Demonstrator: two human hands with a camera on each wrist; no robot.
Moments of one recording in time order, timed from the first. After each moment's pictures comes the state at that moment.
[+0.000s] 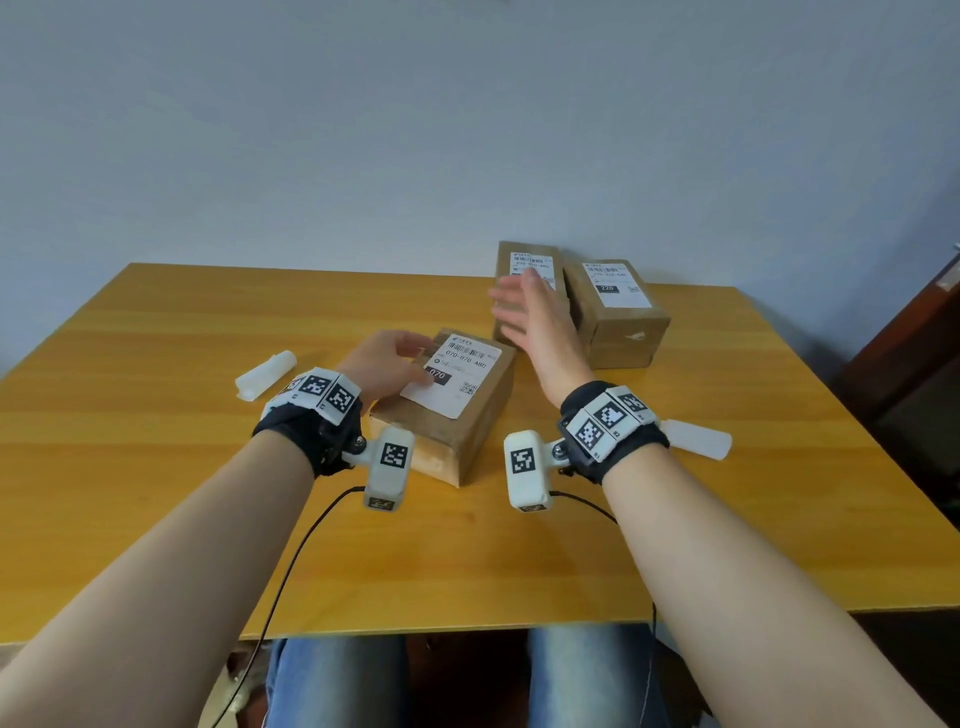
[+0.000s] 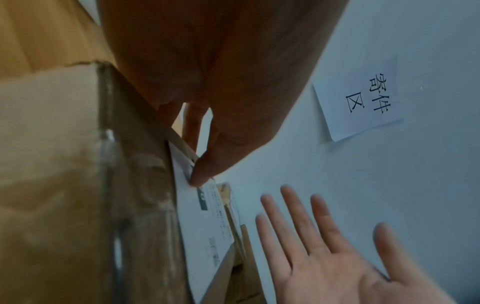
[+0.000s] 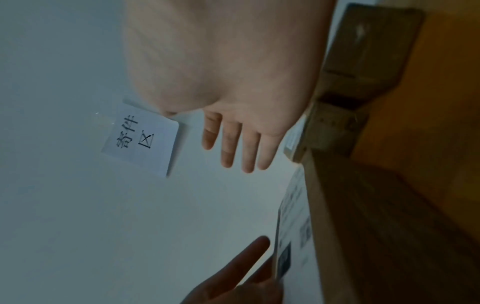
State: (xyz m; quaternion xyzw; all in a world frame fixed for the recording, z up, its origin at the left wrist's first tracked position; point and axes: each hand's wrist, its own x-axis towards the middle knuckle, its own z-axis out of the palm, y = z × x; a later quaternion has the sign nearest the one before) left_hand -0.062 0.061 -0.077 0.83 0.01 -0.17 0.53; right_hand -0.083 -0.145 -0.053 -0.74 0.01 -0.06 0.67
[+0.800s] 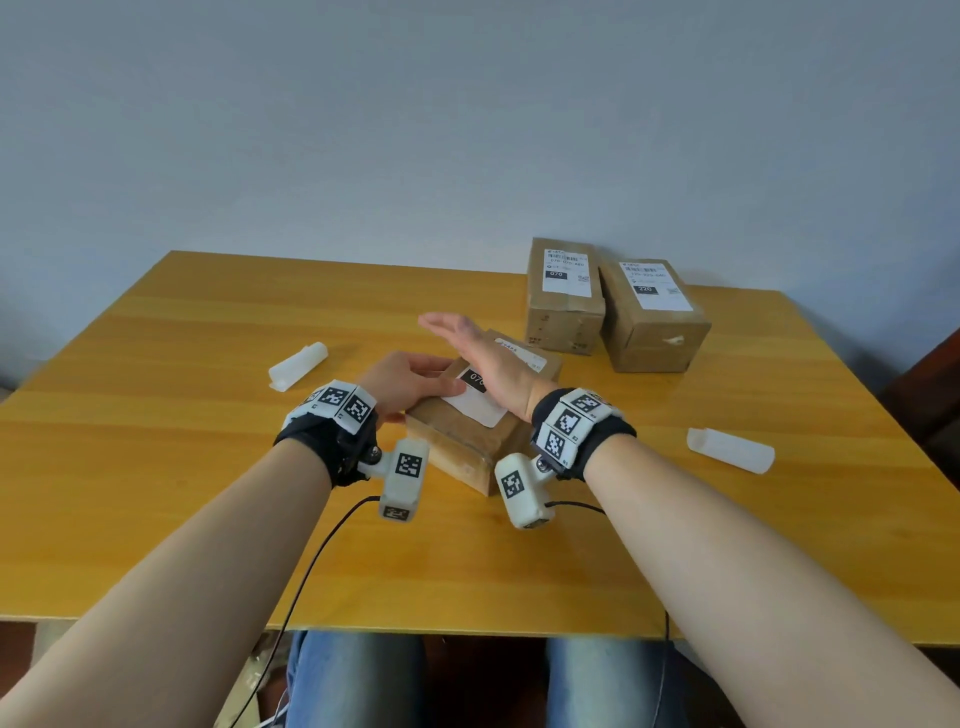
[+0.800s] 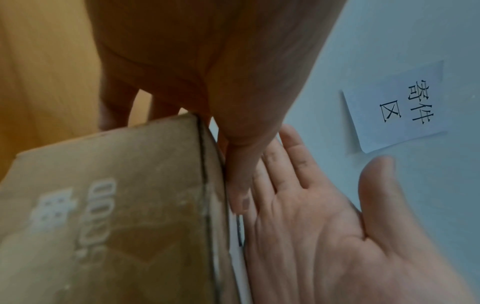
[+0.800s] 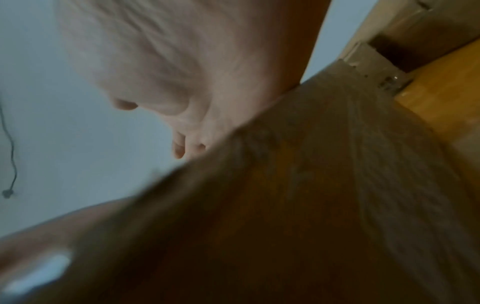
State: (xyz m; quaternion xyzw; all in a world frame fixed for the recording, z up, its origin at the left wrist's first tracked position) left_hand -0.068 0.081 -0.102 0.81 0.02 -0.22 0.55; right_hand -0.072 -0.088 -0.091 -0.80 -0.21 0.12 0.55
